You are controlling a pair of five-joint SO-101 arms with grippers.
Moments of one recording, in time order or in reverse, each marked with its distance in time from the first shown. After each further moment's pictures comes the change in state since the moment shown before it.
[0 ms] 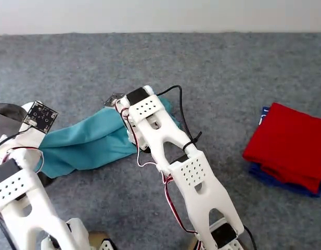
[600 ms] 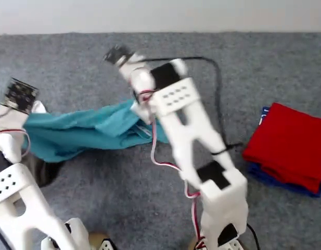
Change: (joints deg) left arm 0.2 0.0 -16.4 0.0 7.8; right arm 5.9 -39.3 8.9 0.0 0.2
